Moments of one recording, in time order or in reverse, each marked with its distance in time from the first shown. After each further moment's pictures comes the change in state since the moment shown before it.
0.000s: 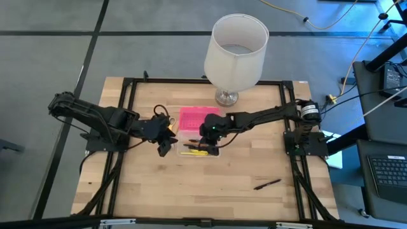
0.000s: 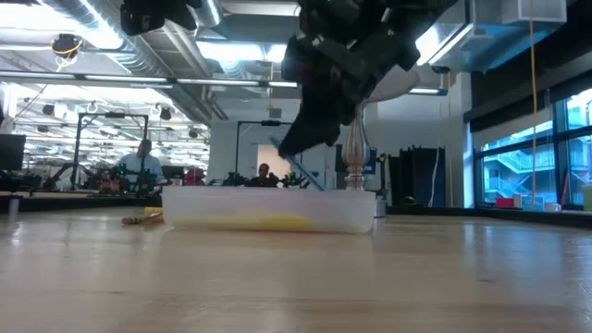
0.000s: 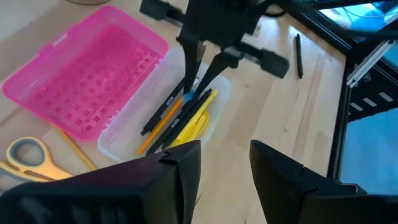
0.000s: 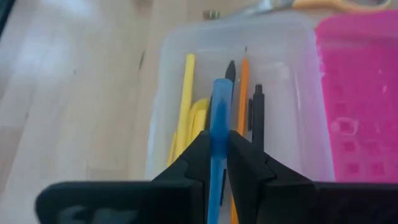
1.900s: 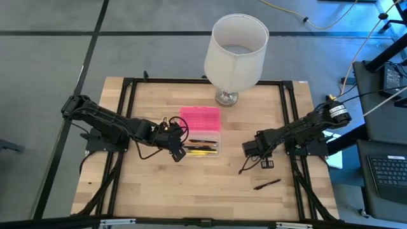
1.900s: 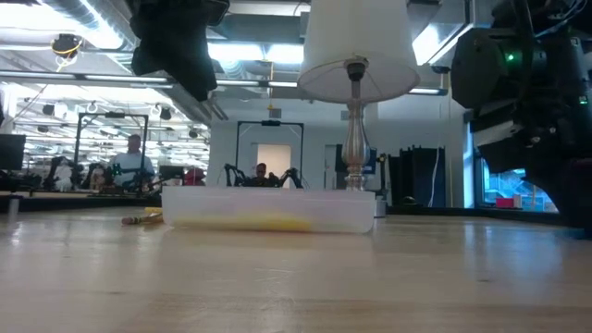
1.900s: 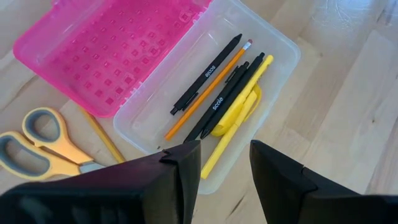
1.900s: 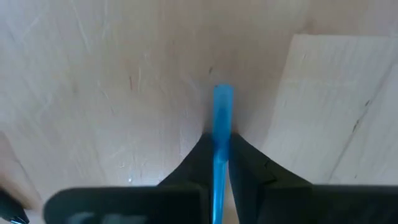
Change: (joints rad) left arm 0.000 0.273 0.000 -0.001 -0.069 -0.068; right arm 0.263 -0.320 -0.507 -0.689 0.146 0.135
